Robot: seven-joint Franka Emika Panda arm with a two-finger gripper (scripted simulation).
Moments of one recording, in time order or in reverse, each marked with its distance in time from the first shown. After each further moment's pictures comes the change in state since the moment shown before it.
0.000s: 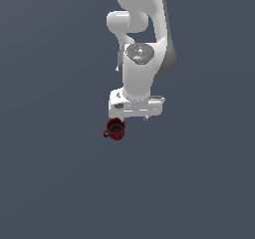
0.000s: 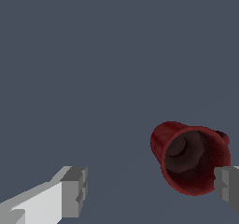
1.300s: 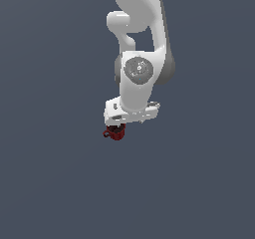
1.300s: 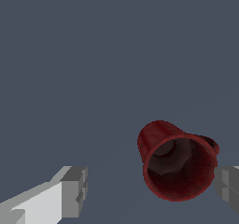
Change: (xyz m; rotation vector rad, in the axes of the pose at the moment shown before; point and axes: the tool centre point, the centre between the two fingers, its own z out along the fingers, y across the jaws) arm 0.008 0.018 0.015 -0.029 -0.125 -0.124
